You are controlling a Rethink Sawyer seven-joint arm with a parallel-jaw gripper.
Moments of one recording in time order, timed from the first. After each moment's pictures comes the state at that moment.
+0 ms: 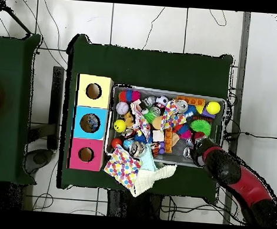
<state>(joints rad) -1.13 -0.50 0.44 1.87 -0.35 0.21 2.22</state>
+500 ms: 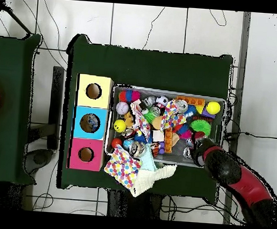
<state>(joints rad) -1.14 -0.50 0.44 1.87 -0.35 0.21 2.22</state>
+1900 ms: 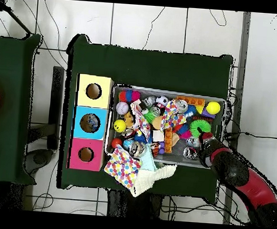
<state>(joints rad) -1.17 -0.50 0.44 1.84 -0.37 0.21 2.22</state>
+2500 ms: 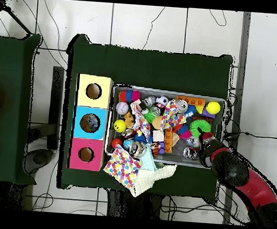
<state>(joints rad) -1.17 -0.51 0.44 1.84 -0.37 0.21 2.22</state>
